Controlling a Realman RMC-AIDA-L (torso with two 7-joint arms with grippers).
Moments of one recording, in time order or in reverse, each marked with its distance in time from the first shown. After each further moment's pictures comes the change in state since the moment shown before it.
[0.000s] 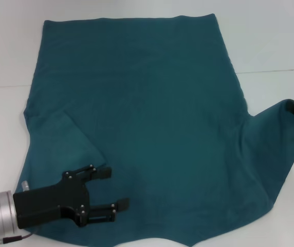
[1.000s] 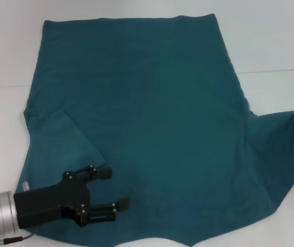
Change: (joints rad) left arm 0.000 -0.002 0.000 -0.001 0.000 -0.002 -0.025; right arm -0.054 0.000 0.019 -0.005 0.006 -0.007 0.009
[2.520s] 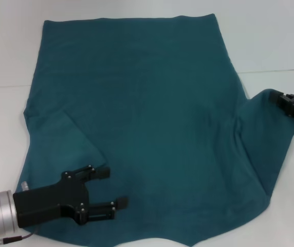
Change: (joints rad) left arm 0.001 0.001 0.000 -0.001 0.000 -0.015 -0.014; right arm 0.029 0.014 0.006 -0.026 0.095 -0.253 -0.126
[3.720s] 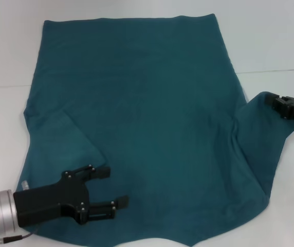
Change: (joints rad) left arm -0.003 0.000 0.000 0.000 0.000 0.002 -0.002; right arm 0.007 0.004 -0.023 0.006 -0.012 0.037 0.000
